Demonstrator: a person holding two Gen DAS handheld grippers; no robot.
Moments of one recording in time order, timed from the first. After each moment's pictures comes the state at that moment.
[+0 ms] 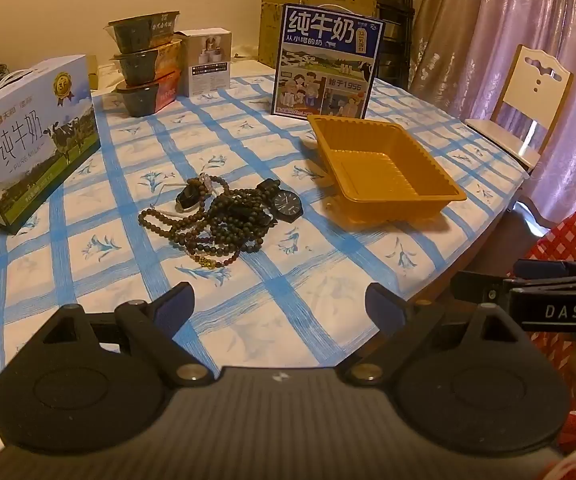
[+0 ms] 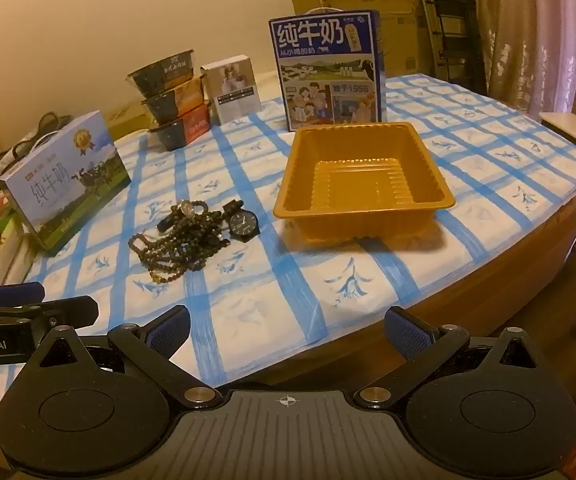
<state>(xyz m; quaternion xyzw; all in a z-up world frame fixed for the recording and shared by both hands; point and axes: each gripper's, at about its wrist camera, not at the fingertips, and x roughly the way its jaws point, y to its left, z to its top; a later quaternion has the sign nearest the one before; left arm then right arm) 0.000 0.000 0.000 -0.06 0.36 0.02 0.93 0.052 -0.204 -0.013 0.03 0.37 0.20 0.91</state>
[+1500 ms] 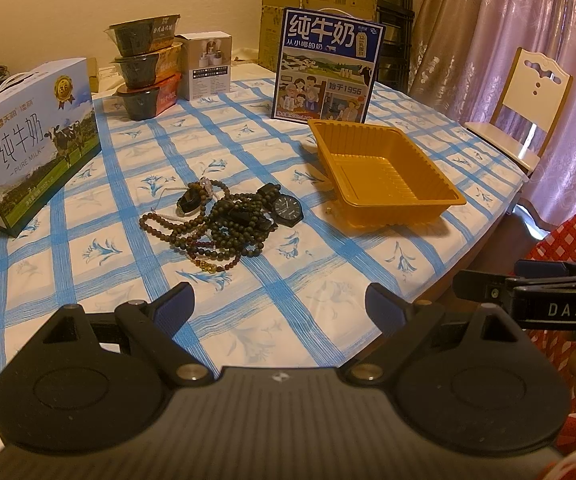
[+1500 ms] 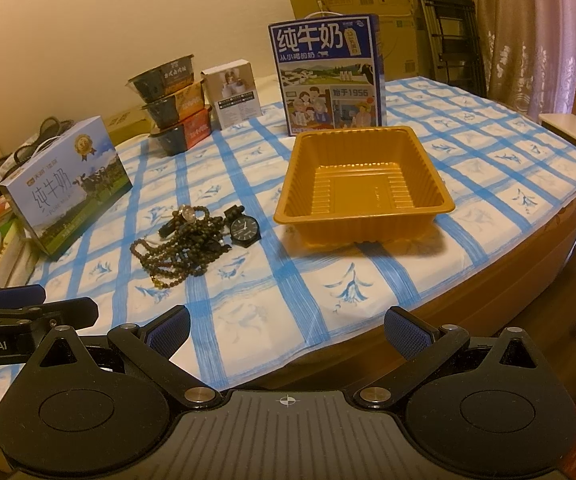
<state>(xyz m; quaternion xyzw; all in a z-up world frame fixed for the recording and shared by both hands) 0.000 0.000 0.000 -0.06 0.36 0.02 0.93 0.053 -0.205 -0.009 0.03 0.37 0.20 0.91</state>
